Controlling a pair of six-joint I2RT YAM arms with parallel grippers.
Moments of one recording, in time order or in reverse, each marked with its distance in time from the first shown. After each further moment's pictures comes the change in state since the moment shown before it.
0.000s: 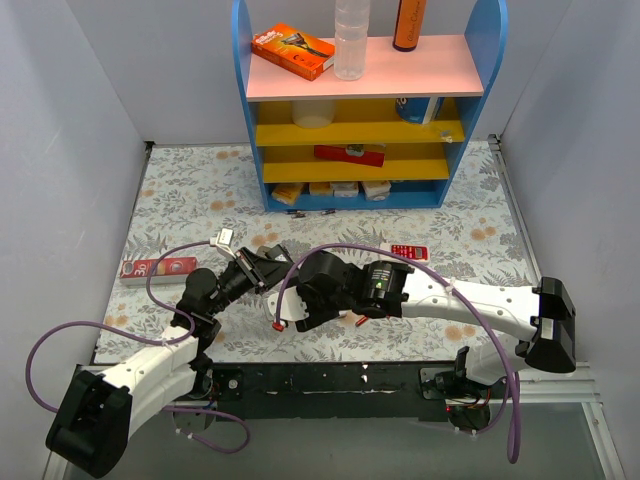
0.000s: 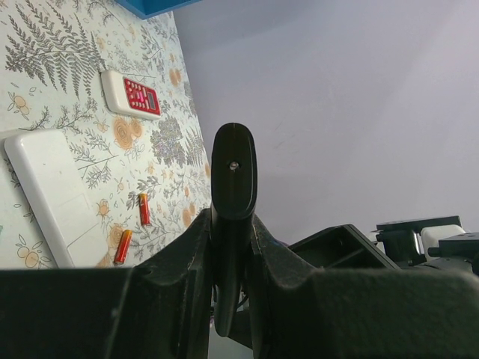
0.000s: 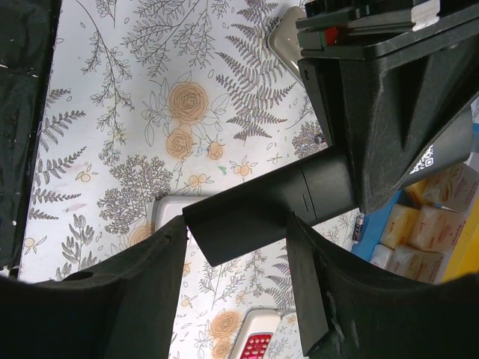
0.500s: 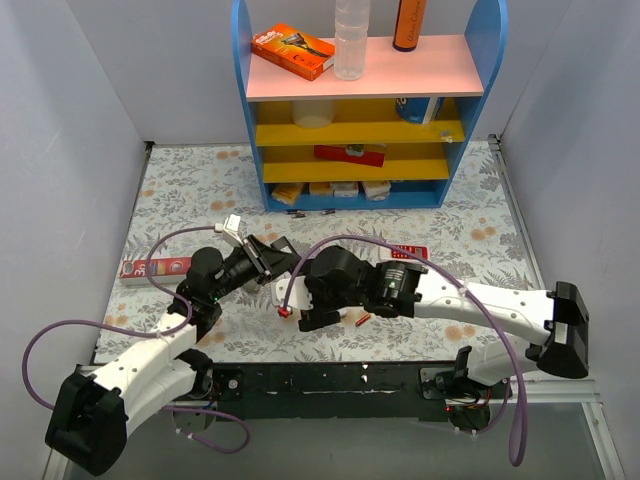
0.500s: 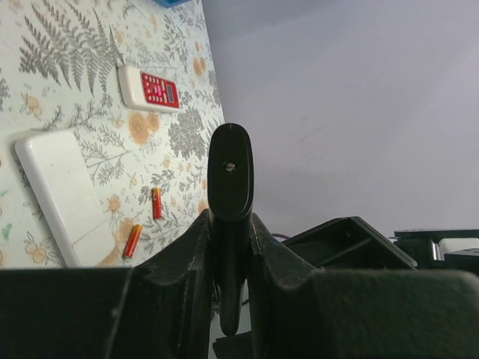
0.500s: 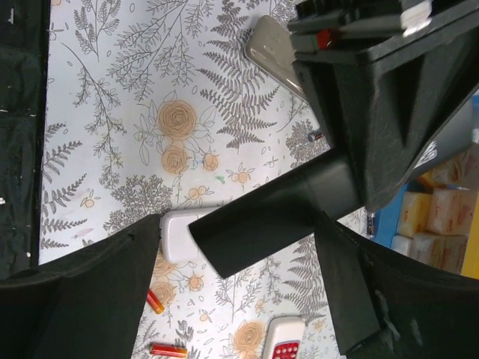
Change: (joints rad) left arm -0.008 0.005 0.154 -0.278 0.005 0.071; right arm -0.026 -0.044 -0.047 0.087 -0.025 0.081
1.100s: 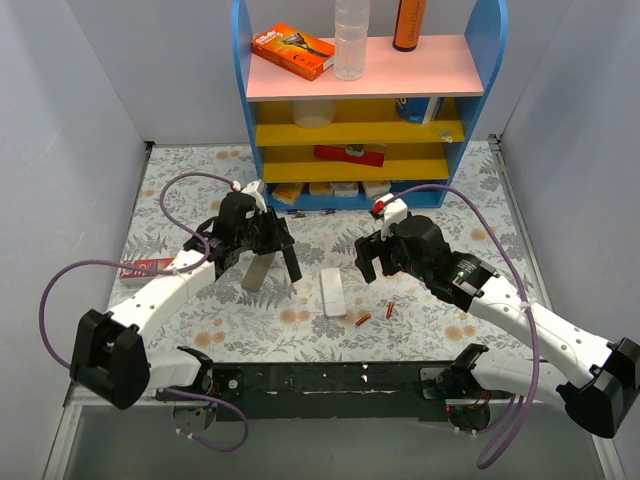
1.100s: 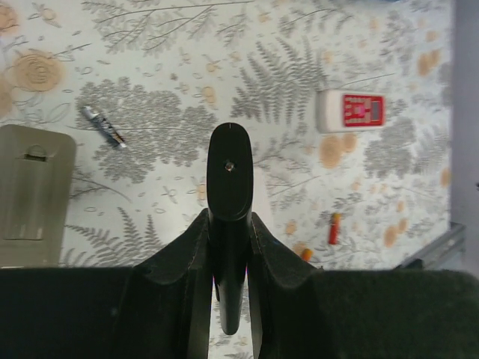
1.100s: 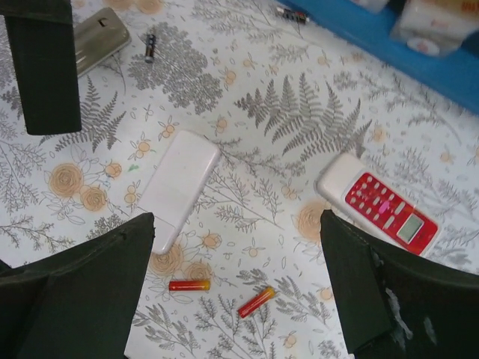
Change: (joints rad) left arm -0.012 0.356 0.549 -0.698 -0.262 0.581; right arm -0.444 -0.375 -0.301 0.137 0.127 0.777
